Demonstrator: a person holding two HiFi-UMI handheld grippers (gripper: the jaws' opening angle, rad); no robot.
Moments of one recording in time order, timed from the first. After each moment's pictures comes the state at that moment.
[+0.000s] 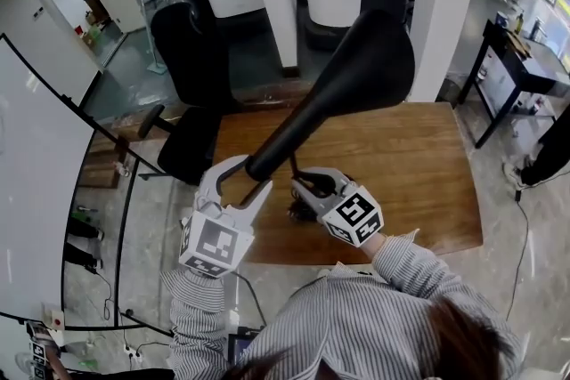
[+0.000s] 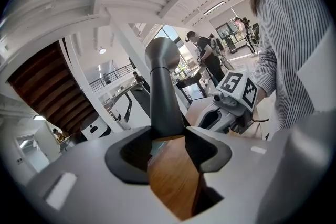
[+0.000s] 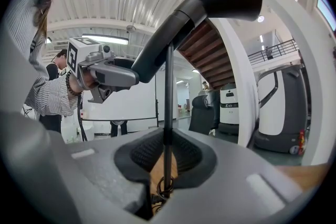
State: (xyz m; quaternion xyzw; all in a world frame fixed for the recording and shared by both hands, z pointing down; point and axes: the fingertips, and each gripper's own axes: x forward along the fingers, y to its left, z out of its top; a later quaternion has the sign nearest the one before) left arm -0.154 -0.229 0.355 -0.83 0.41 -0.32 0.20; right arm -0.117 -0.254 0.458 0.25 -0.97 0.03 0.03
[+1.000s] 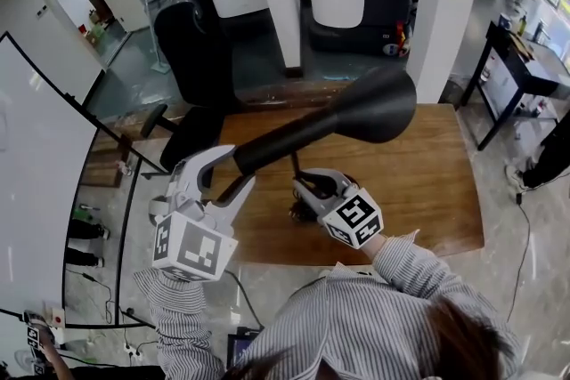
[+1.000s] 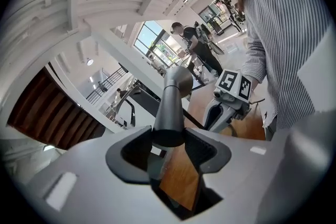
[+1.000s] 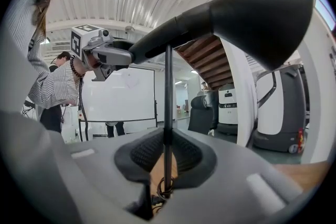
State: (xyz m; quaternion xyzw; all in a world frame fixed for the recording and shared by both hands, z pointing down) left arm -0.163 -0.219 0.302 -0.79 0.38 -0.39 0.28; right arm -0.119 -0.255 0.459 0.25 -0.97 0.04 0.03
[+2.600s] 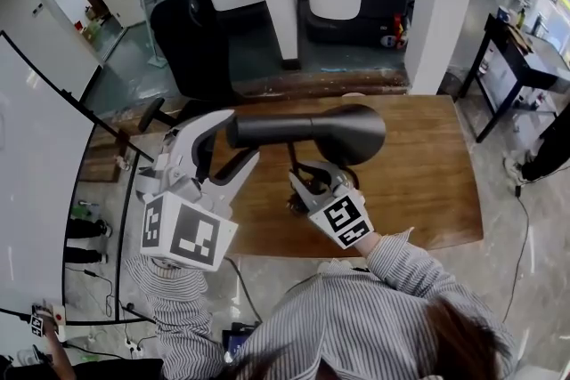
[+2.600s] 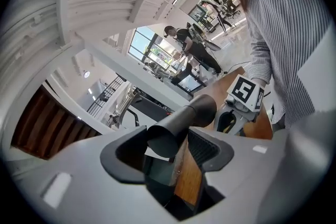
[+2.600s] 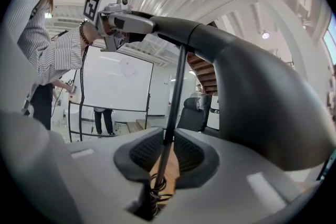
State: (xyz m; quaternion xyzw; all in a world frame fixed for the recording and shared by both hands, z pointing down) left arm -0.137 -0.226 0.257 -0.78 0.35 -0.40 0.34; right arm -0.123 -0.252 0.455 0.30 -0.95 -0.03 0.07
